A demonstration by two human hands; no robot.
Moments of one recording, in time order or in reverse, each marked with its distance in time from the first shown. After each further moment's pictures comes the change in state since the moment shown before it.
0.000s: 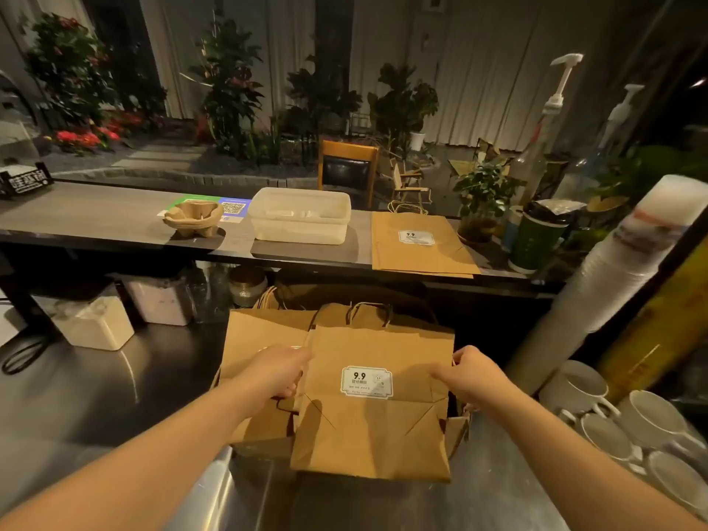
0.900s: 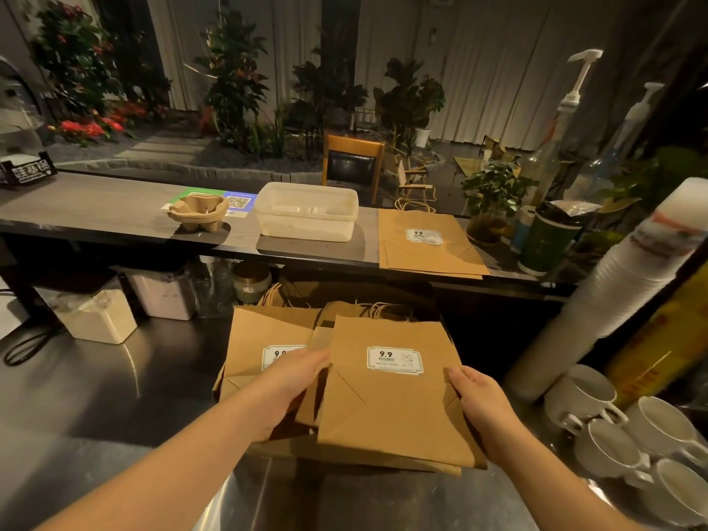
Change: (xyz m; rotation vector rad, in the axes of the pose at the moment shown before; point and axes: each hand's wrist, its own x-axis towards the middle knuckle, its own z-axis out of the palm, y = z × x) left_hand -0.016 0.004 0.012 -0.323 -0.178 -0.075; right_hand -0.006 0.027 0.026 0.571 -0.087 0.133
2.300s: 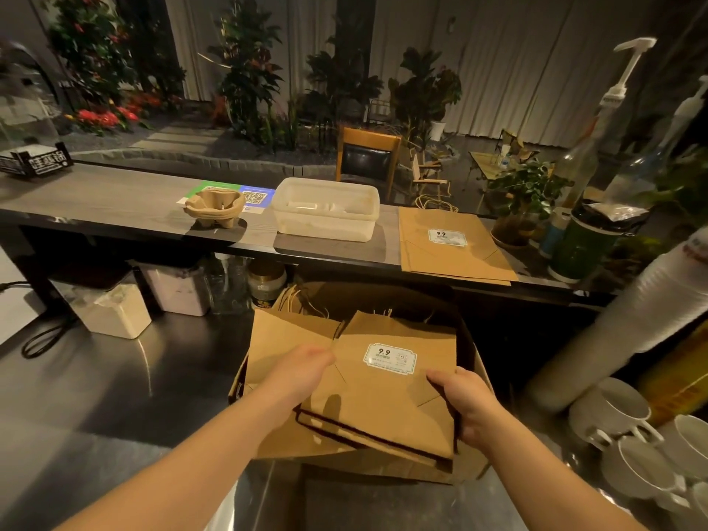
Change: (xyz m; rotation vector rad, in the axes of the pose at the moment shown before) left_hand 0.014 0.003 -0.020 0.193 0.144 0.165; right_hand 0.036 -0.015 0.052 0.182 -0.109 0.105
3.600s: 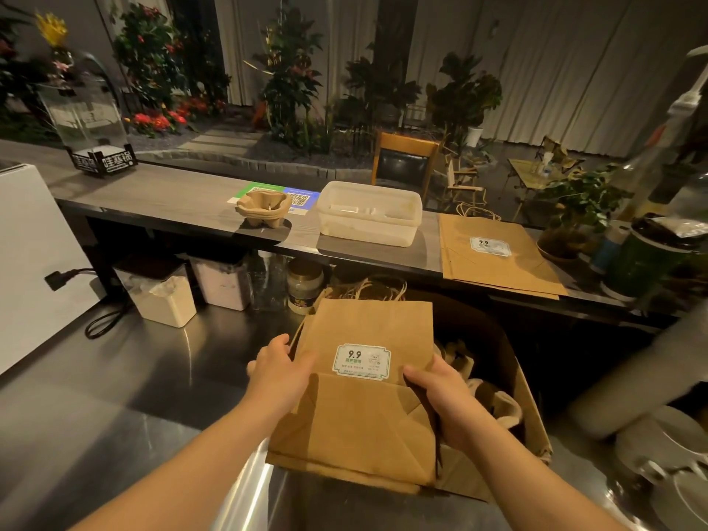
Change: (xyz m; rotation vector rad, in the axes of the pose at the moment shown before) left_hand -0.008 -0.048 -0.056 0.010 0.337 -0.011; right_hand -0.024 -0.012 0.074 -0.051 -0.322 -0.193
